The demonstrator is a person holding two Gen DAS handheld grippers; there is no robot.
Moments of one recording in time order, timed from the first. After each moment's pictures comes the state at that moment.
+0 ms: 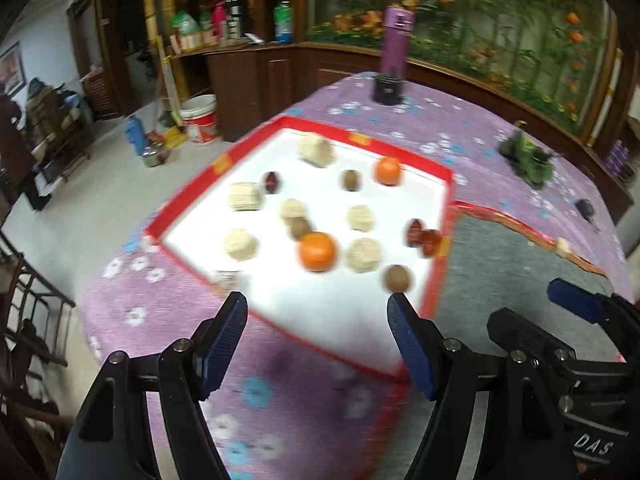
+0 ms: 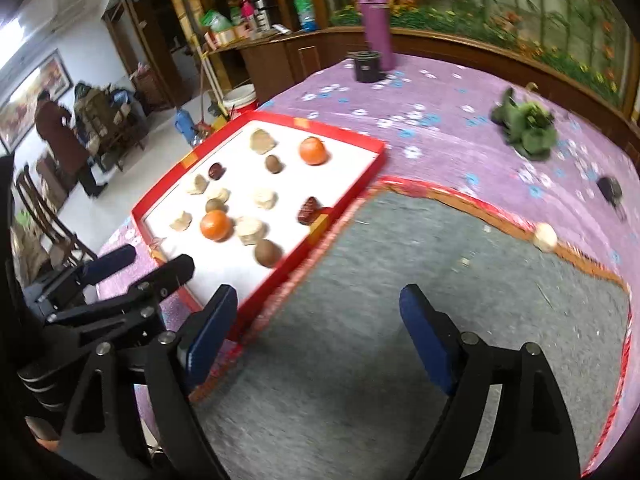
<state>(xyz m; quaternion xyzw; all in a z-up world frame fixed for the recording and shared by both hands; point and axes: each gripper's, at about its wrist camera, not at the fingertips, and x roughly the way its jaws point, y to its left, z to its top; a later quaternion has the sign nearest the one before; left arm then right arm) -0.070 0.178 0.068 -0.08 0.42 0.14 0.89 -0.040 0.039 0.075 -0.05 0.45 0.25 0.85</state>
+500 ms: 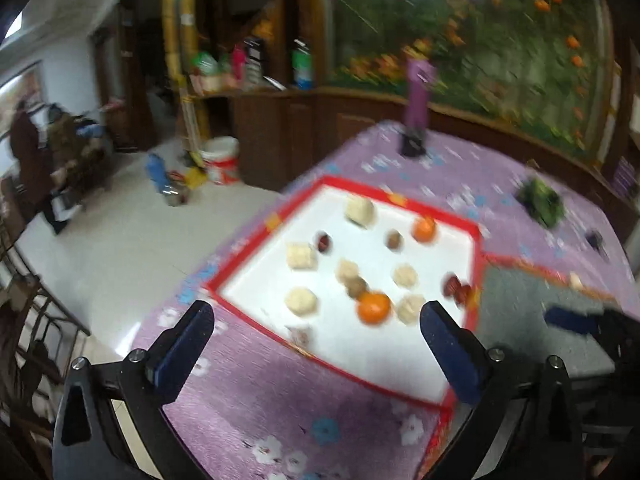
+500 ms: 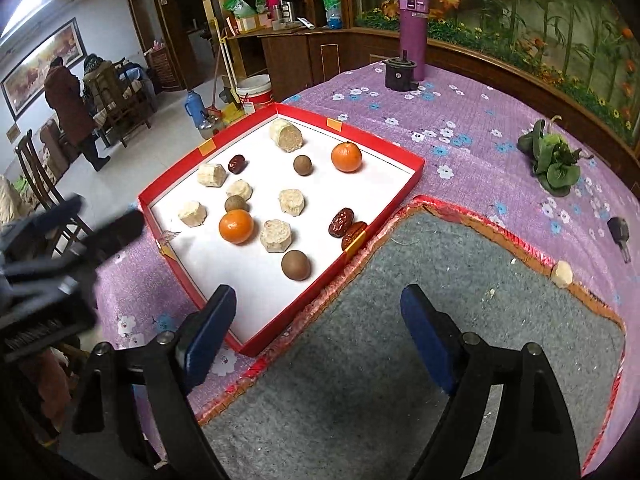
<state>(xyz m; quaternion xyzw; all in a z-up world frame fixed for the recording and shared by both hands) -0.089 0.209 0.103 -0.06 0.33 0.17 0.92 -0.037 0.065 0.075 -0.09 0.45 0.27 0.85</state>
